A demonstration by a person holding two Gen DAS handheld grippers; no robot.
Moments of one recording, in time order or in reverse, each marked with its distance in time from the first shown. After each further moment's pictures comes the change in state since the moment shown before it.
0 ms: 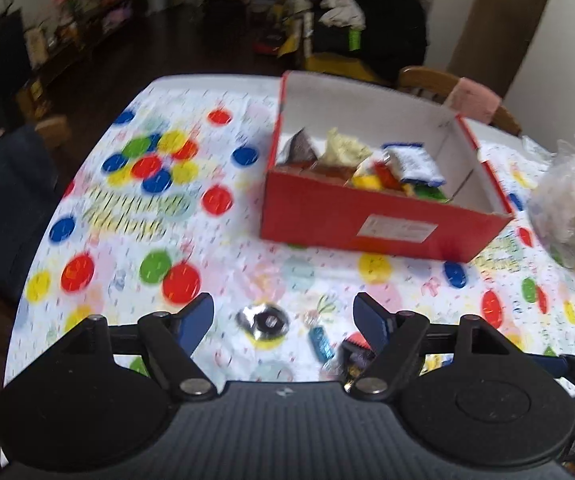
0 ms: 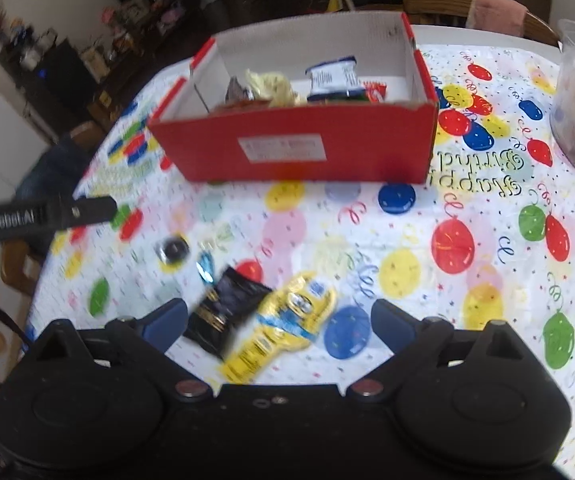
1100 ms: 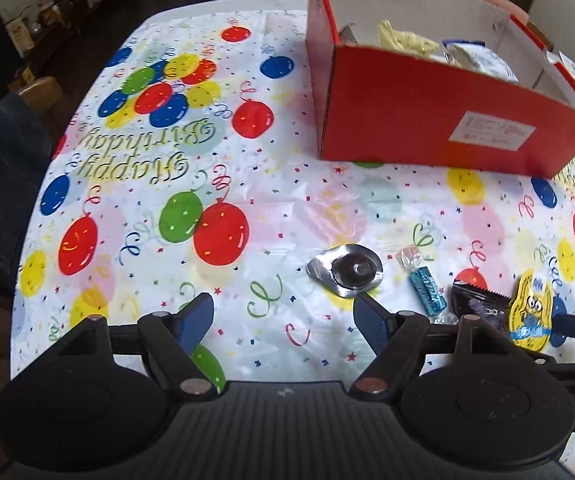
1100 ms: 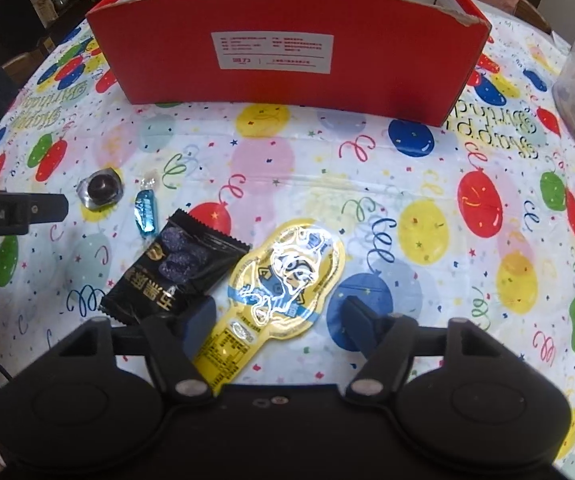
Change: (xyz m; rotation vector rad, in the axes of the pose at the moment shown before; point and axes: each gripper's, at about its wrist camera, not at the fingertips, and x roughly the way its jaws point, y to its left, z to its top) left arm 0.086 0.038 -0.018 0.142 0.175 0.054; right arm 0.087 0.031 -0.018 -0.026 0.112 -0.231
